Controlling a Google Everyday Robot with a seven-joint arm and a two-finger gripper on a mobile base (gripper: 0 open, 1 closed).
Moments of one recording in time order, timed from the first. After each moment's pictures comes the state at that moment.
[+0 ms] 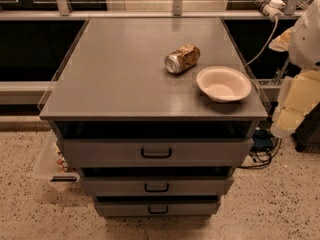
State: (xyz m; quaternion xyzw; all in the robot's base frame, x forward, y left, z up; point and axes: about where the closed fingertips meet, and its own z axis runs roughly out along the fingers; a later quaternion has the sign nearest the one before) arm 0.438 -0.217 0.976 -0.60 0.78 -0.03 0.16
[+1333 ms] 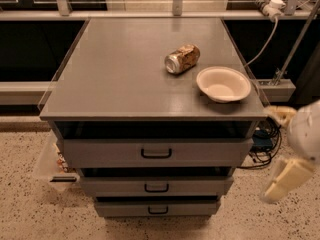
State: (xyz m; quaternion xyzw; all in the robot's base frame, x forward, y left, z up) arm 0.393 -0.225 0.861 -0.58 0.77 0.05 0.25
